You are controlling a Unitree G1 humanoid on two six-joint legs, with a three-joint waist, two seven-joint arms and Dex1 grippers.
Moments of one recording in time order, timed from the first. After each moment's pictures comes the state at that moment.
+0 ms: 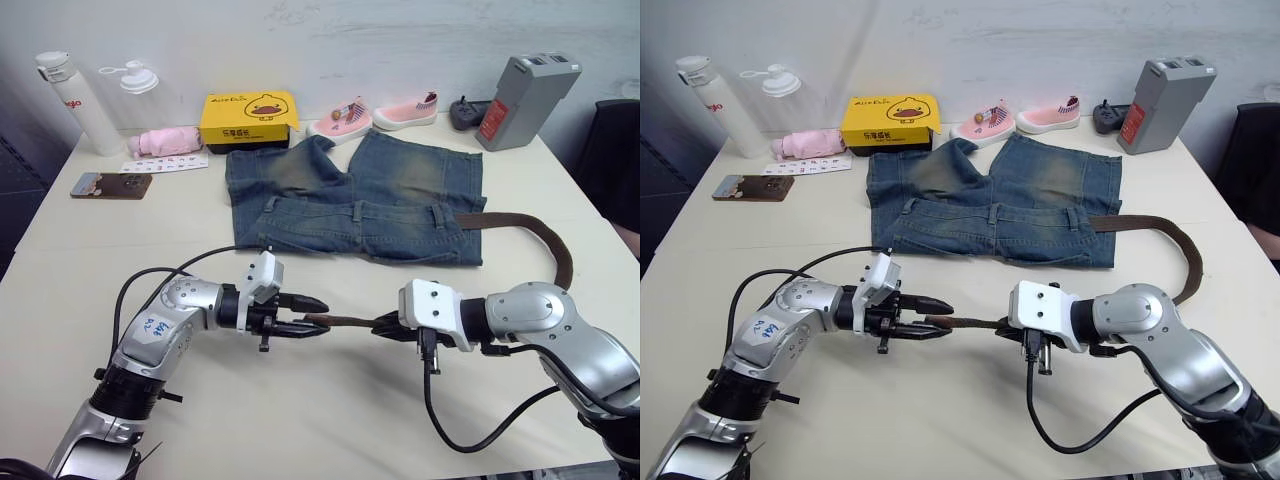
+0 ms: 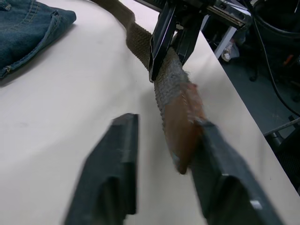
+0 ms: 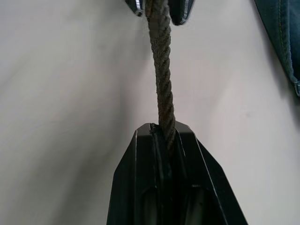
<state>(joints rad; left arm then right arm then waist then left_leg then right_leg) -0.39 0.58 -0.19 -0.15 -0.50 0.49 -1.11 -0.32 -0.88 0.22 -0.61 0.27 0.64 1.03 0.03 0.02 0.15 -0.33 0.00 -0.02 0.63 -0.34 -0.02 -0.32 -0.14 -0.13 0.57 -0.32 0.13</state>
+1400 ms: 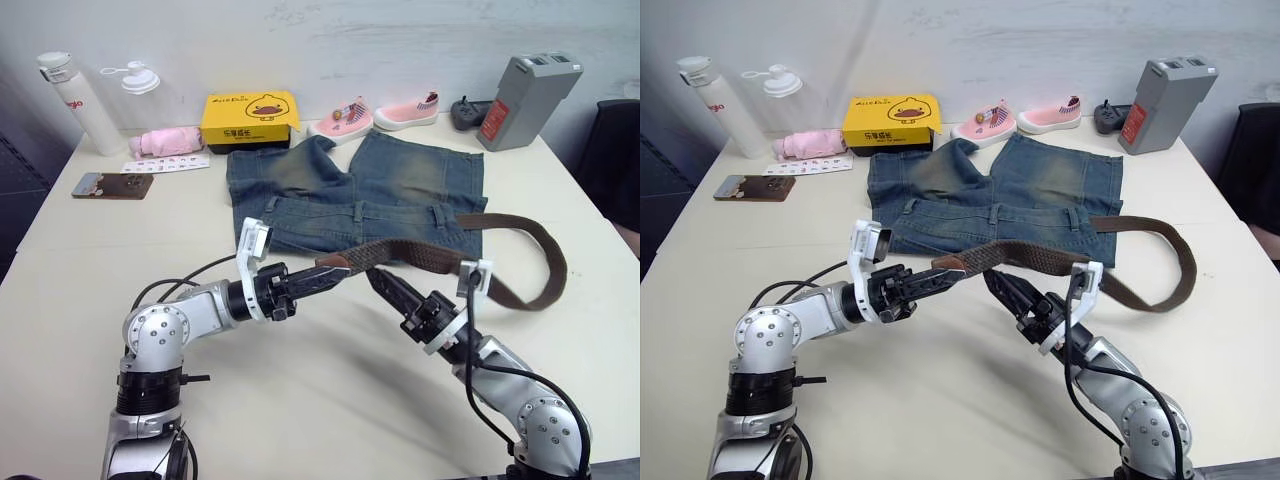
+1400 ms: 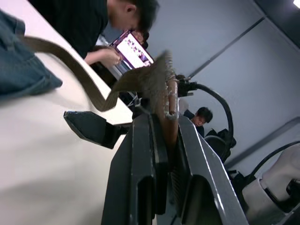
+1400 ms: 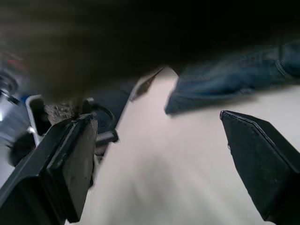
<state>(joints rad) -0.43 0.31 0.16 -0.22 -1.16 1.17 -0.61 0.01 -0.18 -0.18 -0.56 1.37 0.77 0.10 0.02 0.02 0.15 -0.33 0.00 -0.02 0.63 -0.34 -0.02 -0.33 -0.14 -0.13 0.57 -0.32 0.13</state>
